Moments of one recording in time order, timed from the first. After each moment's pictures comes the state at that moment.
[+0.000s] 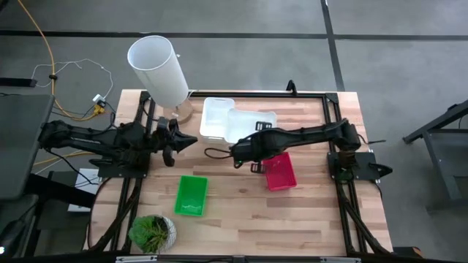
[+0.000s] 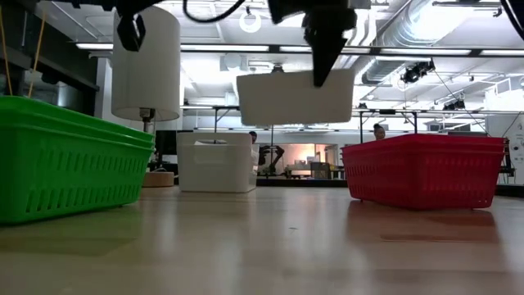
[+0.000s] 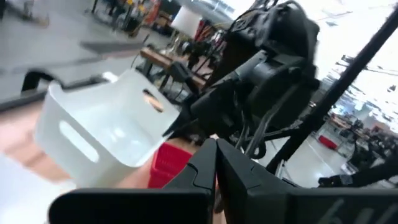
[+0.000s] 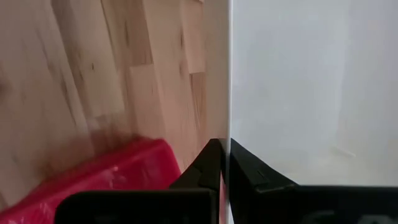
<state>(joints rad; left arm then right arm) 0.03 0.68 0.48 0.19 -0.20 -0.50 0.12 1.97 1.90 -1.45 0.44 0.22</state>
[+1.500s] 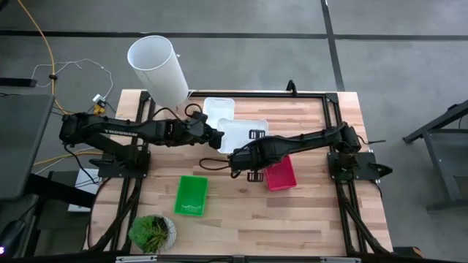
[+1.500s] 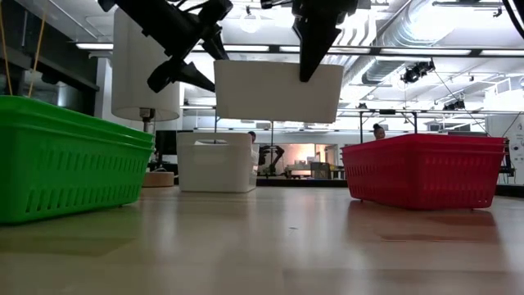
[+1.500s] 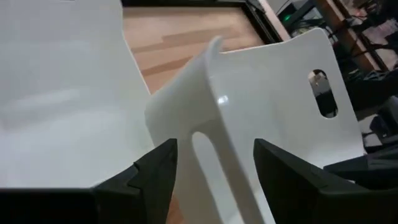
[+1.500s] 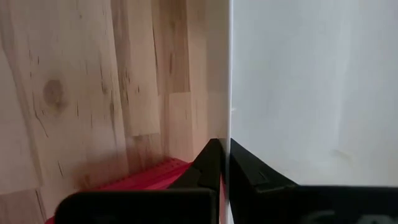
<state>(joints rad) 0.17 1.30 0.89 -0.24 -0.37 -0.95 0.19 1.98 1.90 -1.34 0.41 0.16</state>
